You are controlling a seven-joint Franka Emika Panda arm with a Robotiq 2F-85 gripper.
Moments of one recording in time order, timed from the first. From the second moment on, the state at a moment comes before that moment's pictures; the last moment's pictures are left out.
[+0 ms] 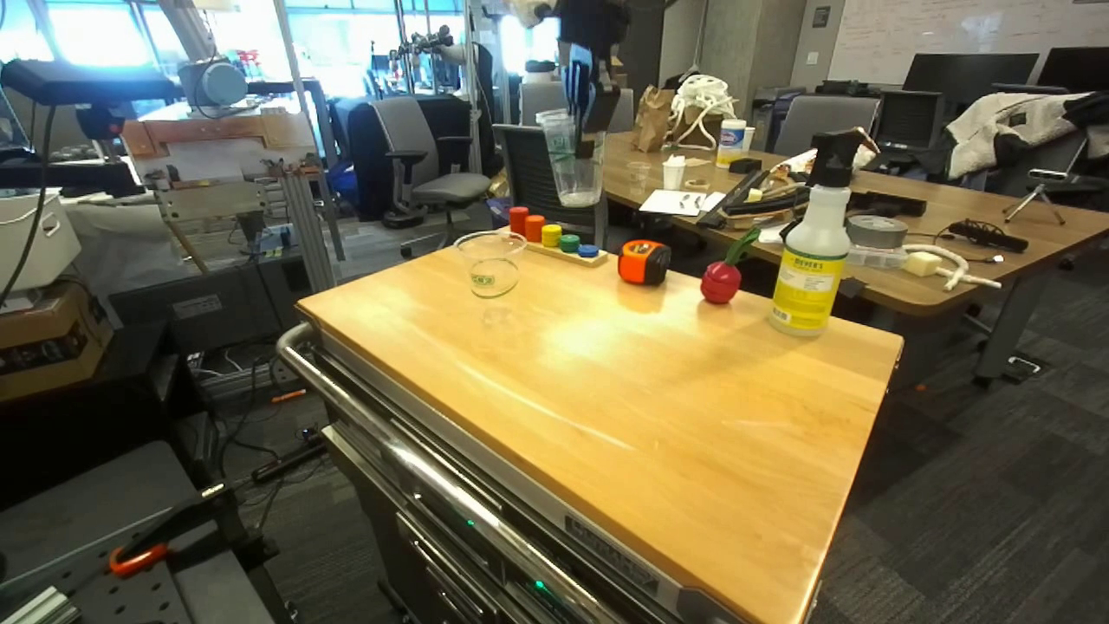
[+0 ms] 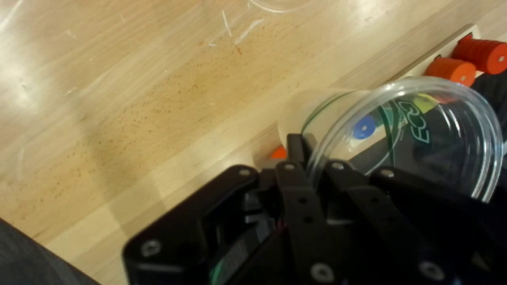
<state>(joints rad) 0.03 0.25 -0.04 -1.68 0.12 2.02 0.49</state>
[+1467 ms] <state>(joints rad) 0.05 0.09 0.00 -1.97 0.11 1.97 0.41</state>
